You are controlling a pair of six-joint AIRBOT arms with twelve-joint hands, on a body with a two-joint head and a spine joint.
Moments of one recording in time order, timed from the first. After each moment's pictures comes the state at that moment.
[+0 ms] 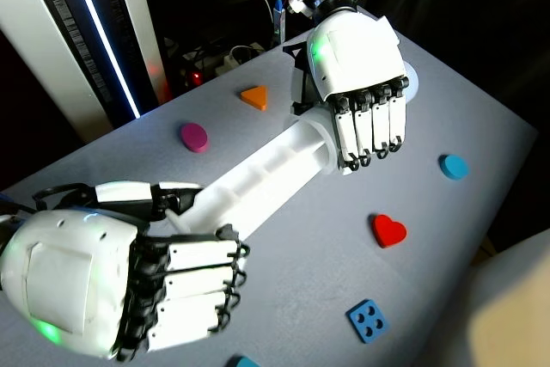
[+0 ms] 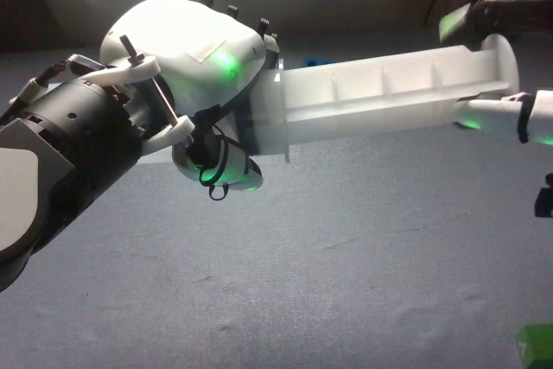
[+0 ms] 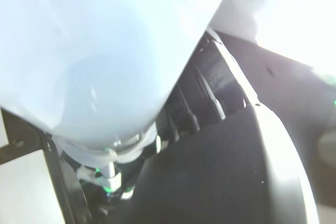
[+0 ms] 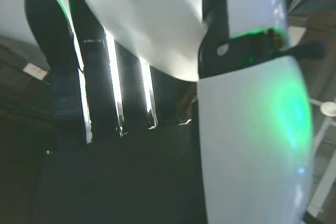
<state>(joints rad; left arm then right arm) 0.44 -0.99 0.76 2.08 0.58 -0.87 -0.92 -0.98 1.10 0.30 1.10 -0.49</state>
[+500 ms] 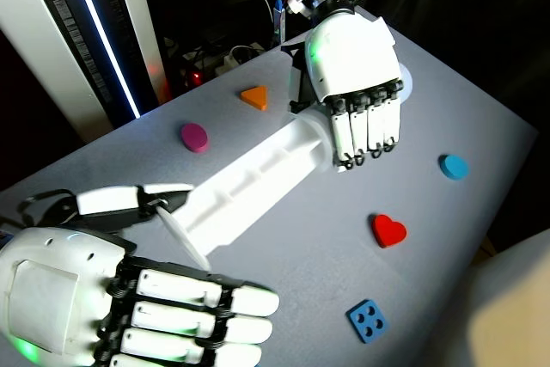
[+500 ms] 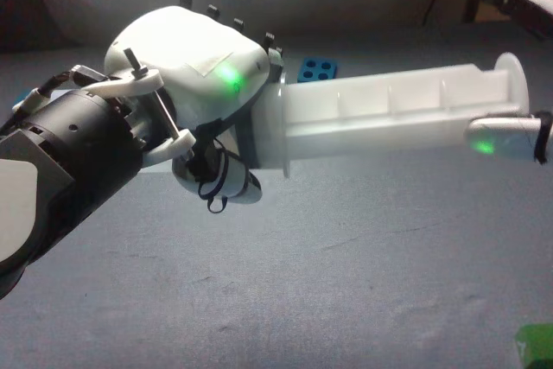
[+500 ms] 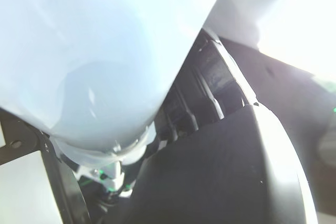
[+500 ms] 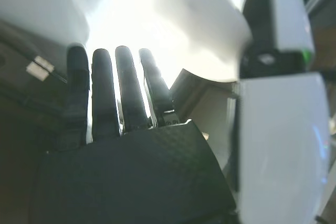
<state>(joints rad) 0.45 -0.98 0.75 2.09 0.56 -0.86 -0.97 -0.95 1.10 0.19 1.06 -0.48</state>
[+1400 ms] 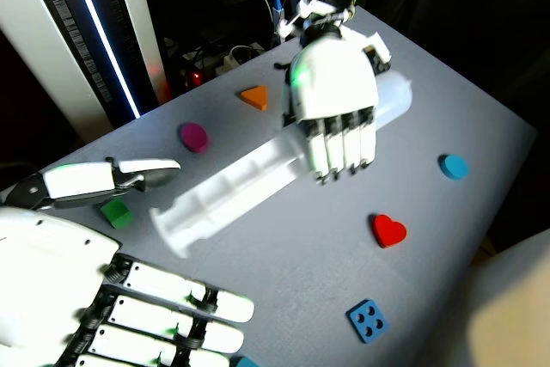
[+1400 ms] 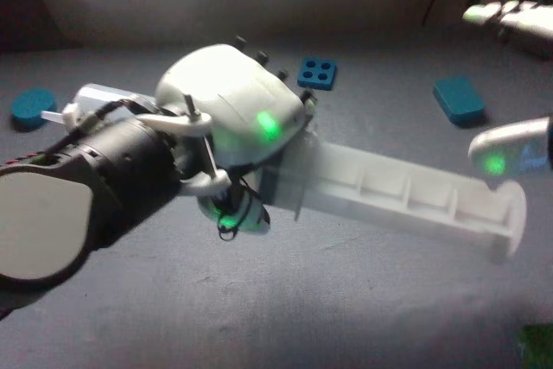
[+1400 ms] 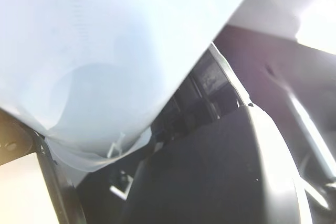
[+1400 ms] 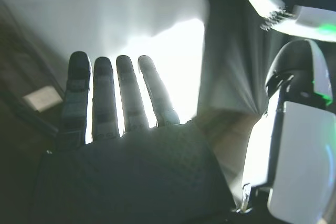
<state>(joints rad) 0.51 -1.08 0.84 2.18 0.47 -0.83 -0.67 -0.69 0.84 0.26 0.40 -0.98</state>
